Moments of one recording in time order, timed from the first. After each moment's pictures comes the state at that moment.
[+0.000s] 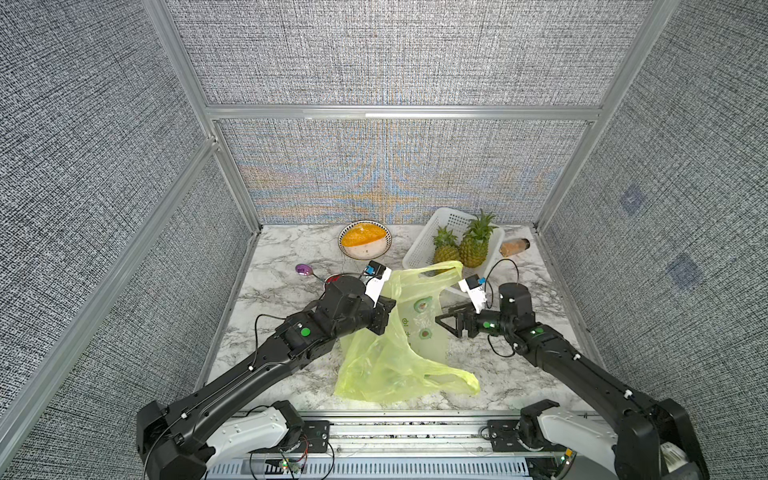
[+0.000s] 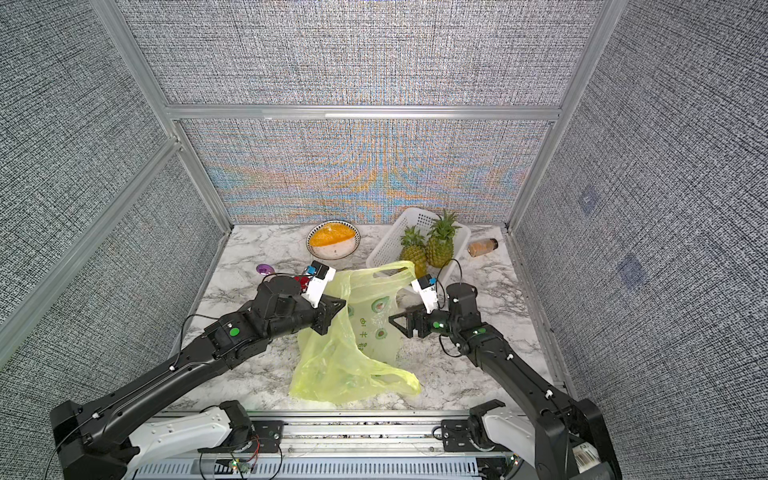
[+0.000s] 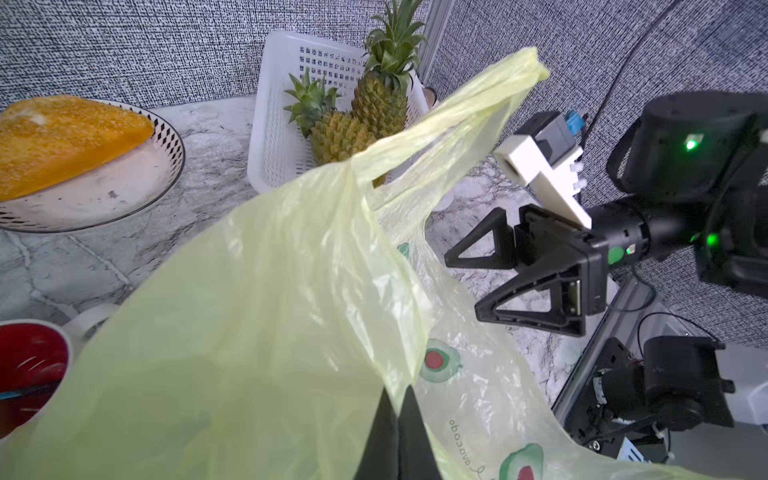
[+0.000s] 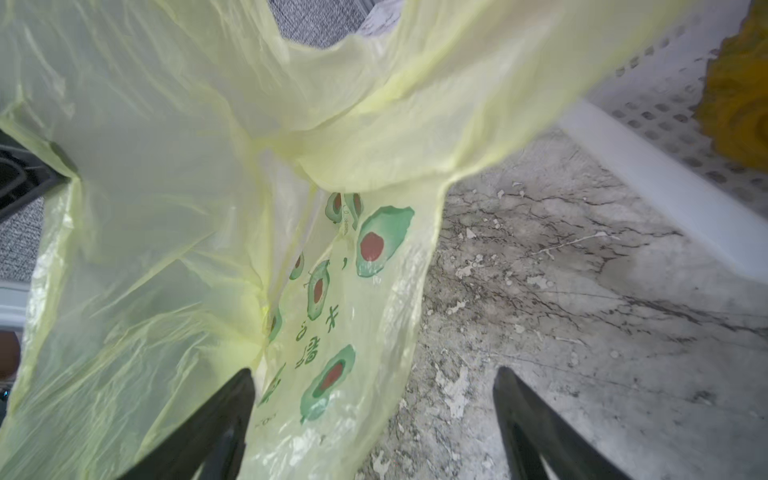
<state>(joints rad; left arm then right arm) -0.86 1.07 0.97 -0.39 0.08 -0.32 0.32 1.09 0.53 0.03 -0.71 0.31</state>
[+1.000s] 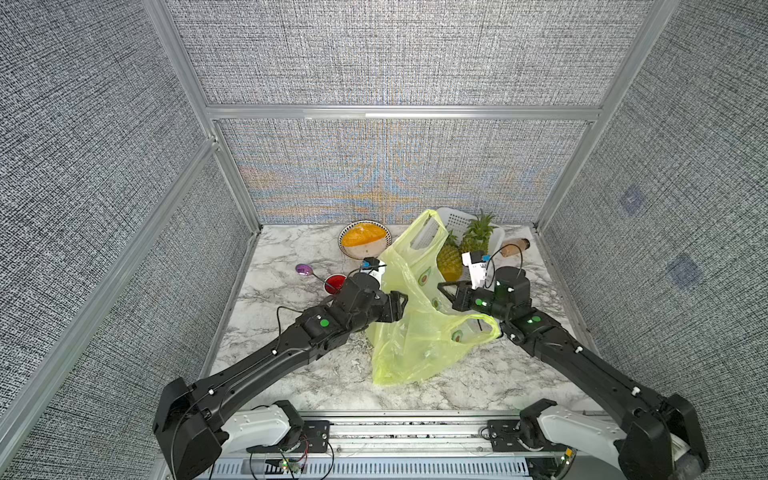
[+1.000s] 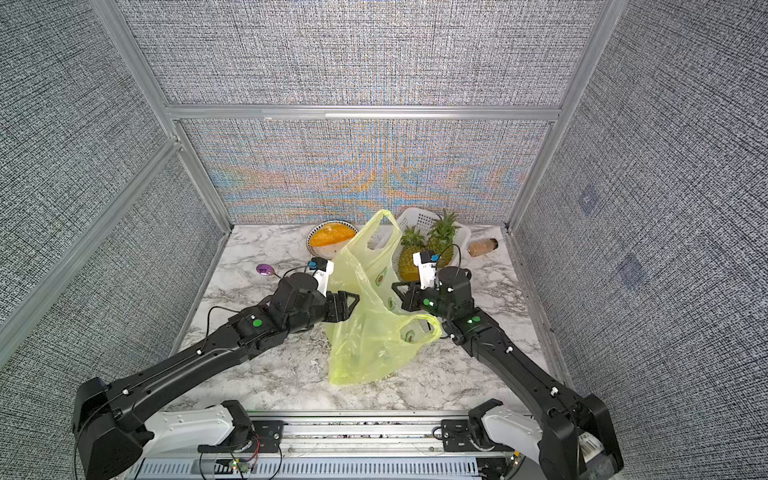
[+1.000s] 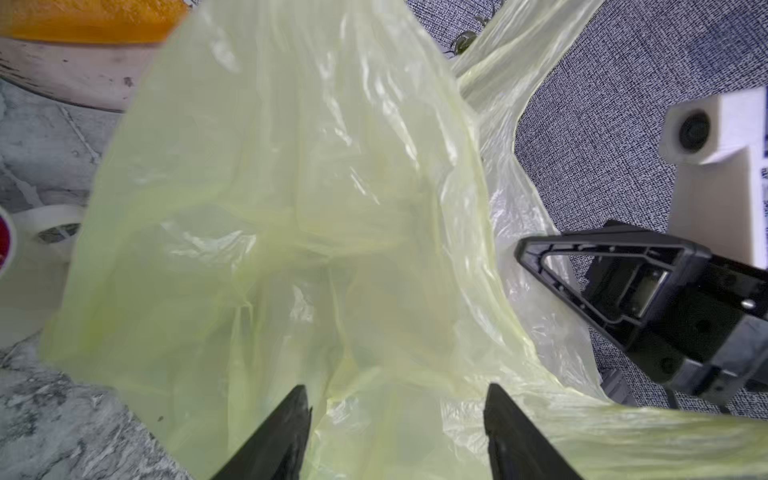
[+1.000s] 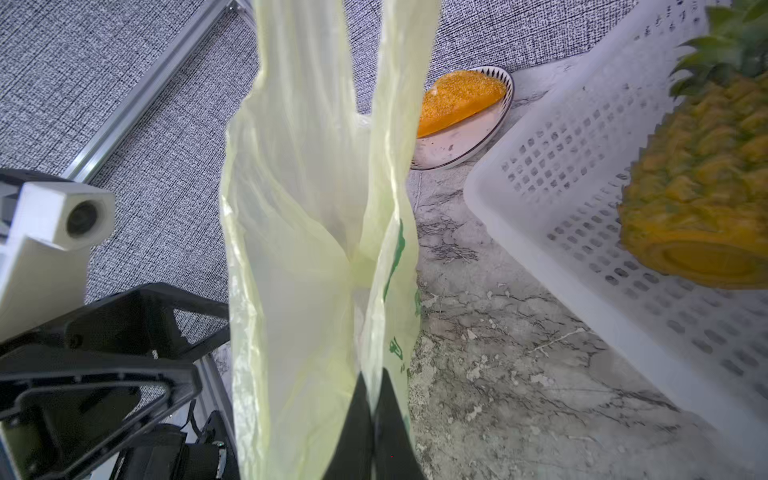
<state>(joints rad) -0.86 1.20 0.99 -0.34 -0.03 -0.68 0.45 1.12 0.76 0.01 -0.40 0.54</state>
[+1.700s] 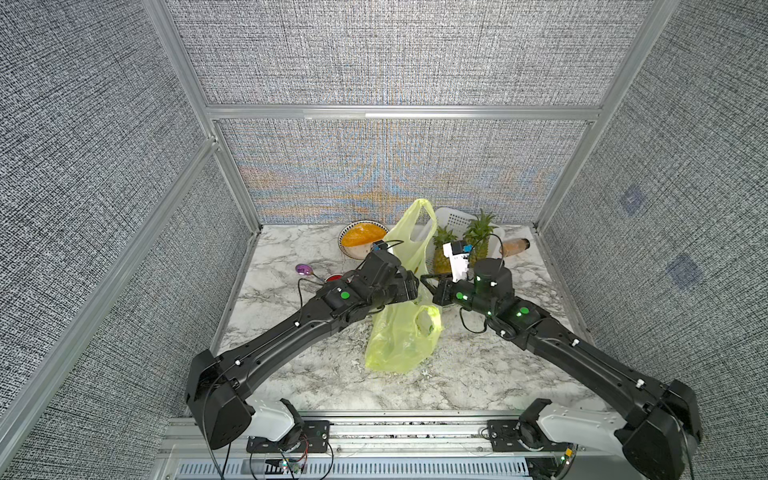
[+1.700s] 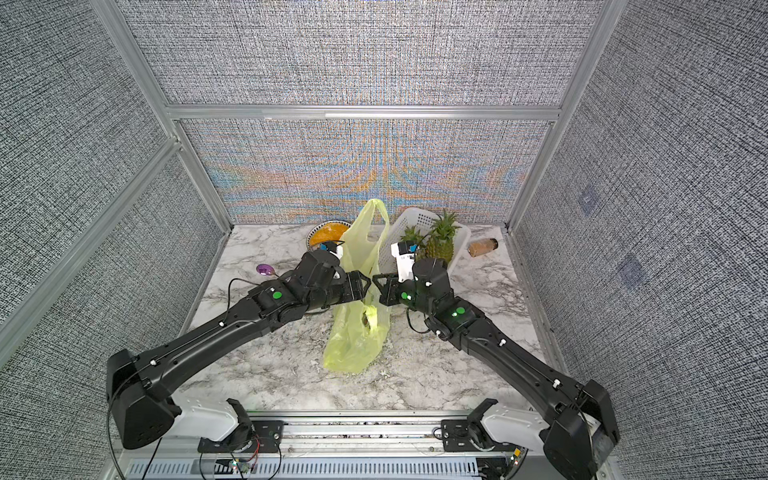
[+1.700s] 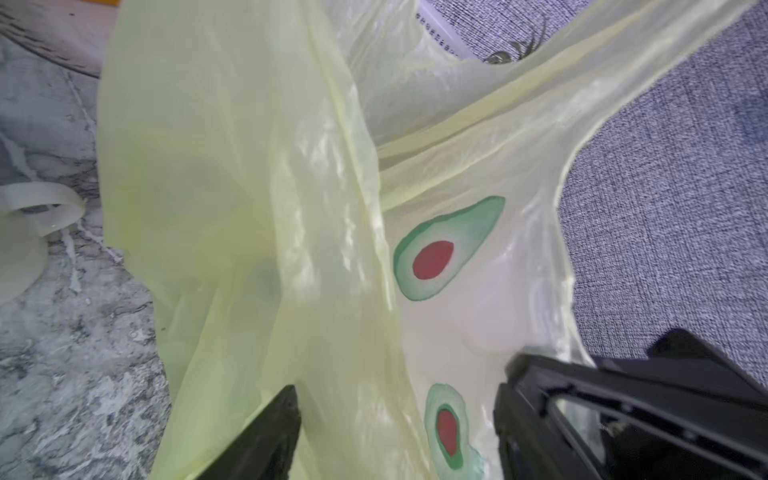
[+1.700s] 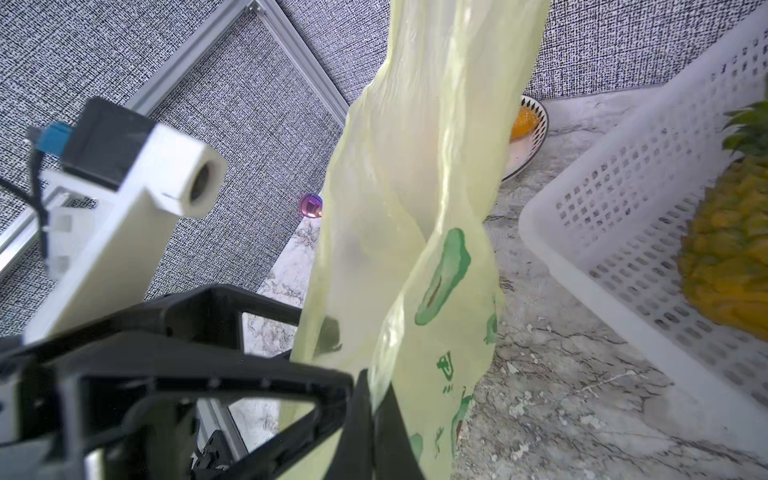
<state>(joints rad) -0.86 1.42 1.29 -0.55 -0.08 -0.84 0.65 1.18 0.94 -0.09 -0.19 0.54</state>
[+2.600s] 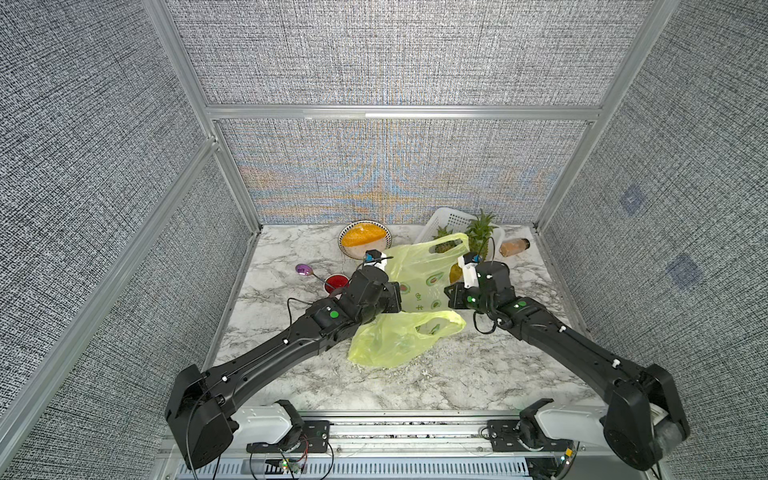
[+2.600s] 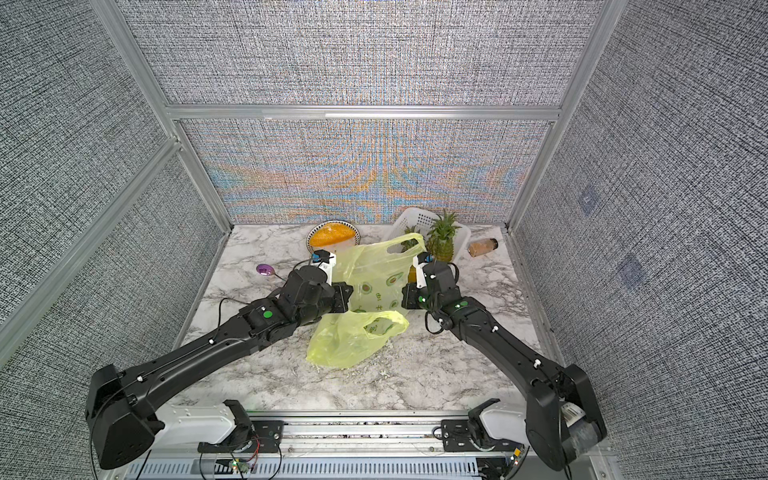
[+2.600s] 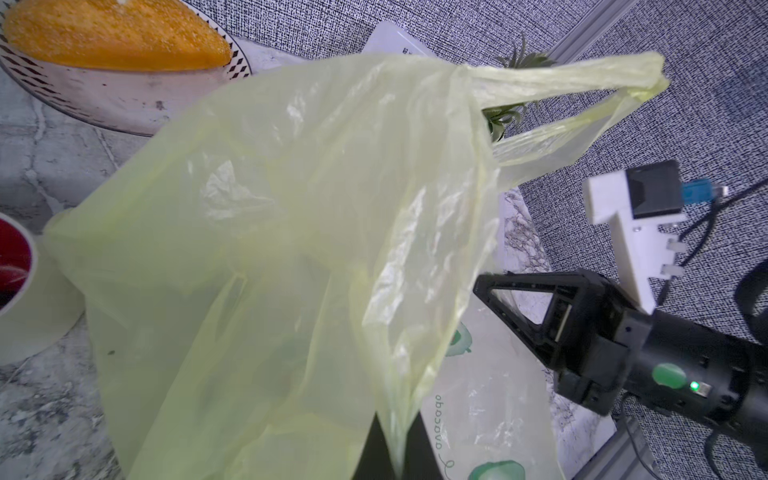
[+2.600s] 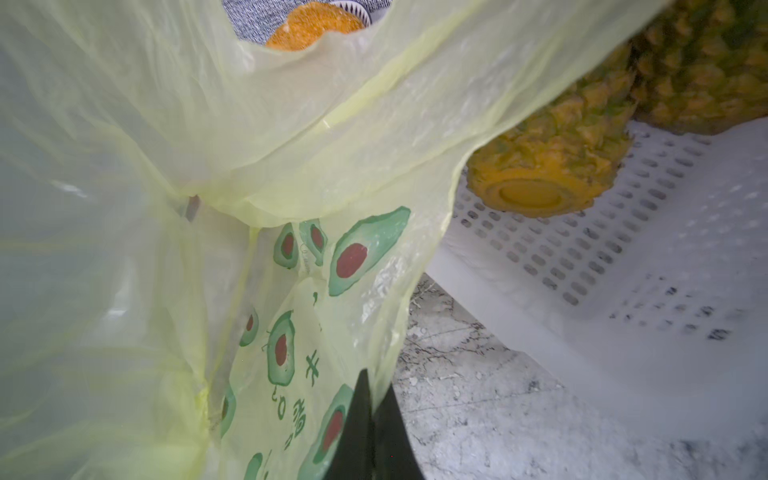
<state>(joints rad) -0.86 1.28 1.05 -0.32 -0.11 -0.71 0.44 1.28 0.86 -0.24 -0.15 0.42</state>
